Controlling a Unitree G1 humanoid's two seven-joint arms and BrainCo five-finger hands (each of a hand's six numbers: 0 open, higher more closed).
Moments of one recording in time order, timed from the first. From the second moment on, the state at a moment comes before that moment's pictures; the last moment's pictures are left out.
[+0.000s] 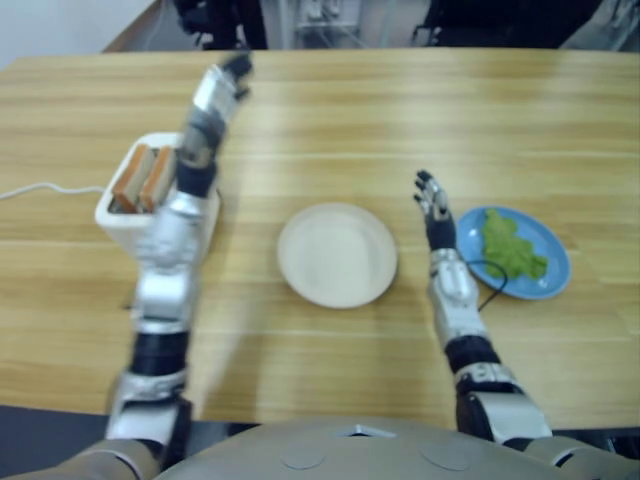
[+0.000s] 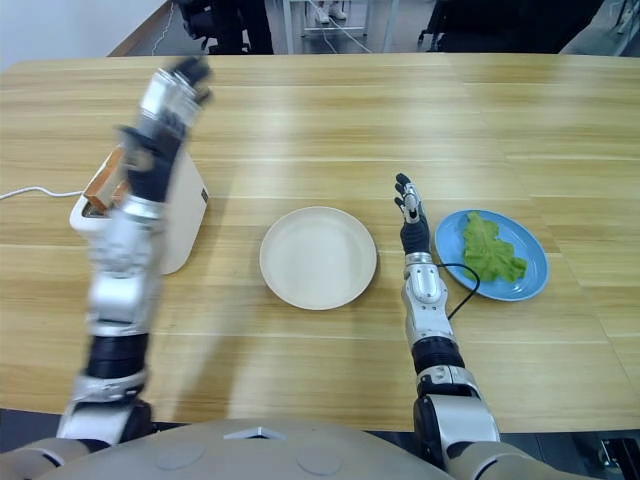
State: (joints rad) left arm -0.30 0.46 0.23 -0.52 -0.15 -0.05 -0.24; right arm -0.25 -0.16 -0.14 0.63 0.05 -0.59 0.01
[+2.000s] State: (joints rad) left arm -0.13 0.85 0.05 0.14 0.76 0.41 -0.04; right arm -0.14 -0.14 -0.15 0.45 0.06 -0.49 0.03
